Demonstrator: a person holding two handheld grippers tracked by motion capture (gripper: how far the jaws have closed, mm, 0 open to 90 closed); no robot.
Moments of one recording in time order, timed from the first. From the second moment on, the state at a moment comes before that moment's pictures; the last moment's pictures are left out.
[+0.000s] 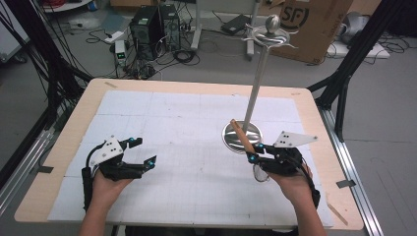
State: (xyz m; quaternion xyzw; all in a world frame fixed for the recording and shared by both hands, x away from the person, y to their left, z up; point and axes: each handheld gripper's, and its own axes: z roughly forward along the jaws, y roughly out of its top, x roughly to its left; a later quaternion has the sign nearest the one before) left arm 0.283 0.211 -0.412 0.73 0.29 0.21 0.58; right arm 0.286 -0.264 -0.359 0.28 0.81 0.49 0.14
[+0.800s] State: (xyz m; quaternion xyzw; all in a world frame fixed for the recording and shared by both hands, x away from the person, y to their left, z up) left arm 0.282 0.210 -0.410 0.73 0.29 0.21 0.58; right arm 0.279 -0.271 -0.350 0.28 0.80 0.51 0.15
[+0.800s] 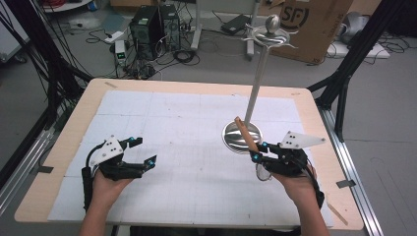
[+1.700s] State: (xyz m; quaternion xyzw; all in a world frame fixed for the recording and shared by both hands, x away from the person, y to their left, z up) left arm 0.279 0.210 -0.406 0.73 0.28 0.21 0.59; right arm 0.283 -0.298 -0.284 0.28 0.77 0.54 0.21
